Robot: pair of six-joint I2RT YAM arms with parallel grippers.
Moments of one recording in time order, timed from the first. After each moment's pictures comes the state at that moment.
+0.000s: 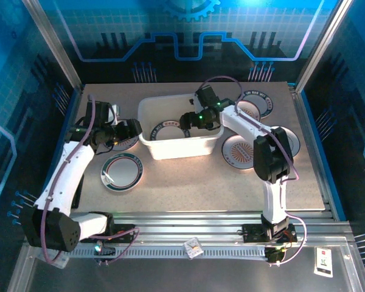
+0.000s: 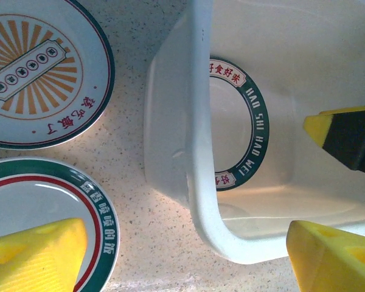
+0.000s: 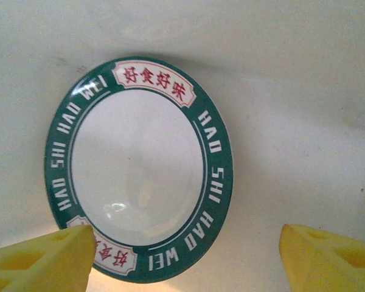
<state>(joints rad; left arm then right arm) -0.07 1.21 1.18 -0.85 0.26 -0.48 0.49 2.02 1.70 -0.67 -0.25 0.33</state>
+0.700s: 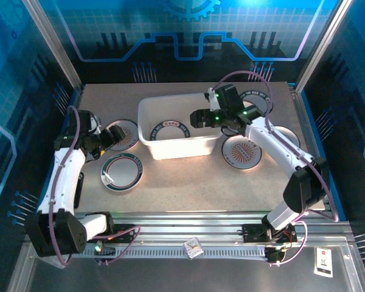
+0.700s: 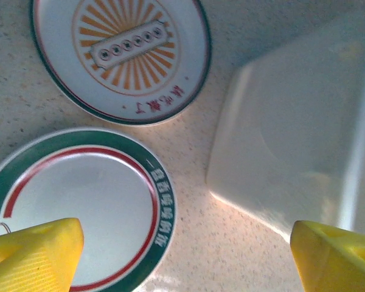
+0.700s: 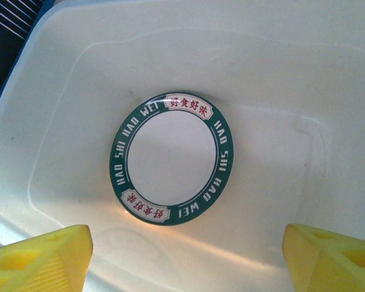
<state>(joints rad) 0.19 1.19 1.04 -0.86 0.30 -0.50 0.49 1.58 1.43 -0.62 -0.19 0.33</state>
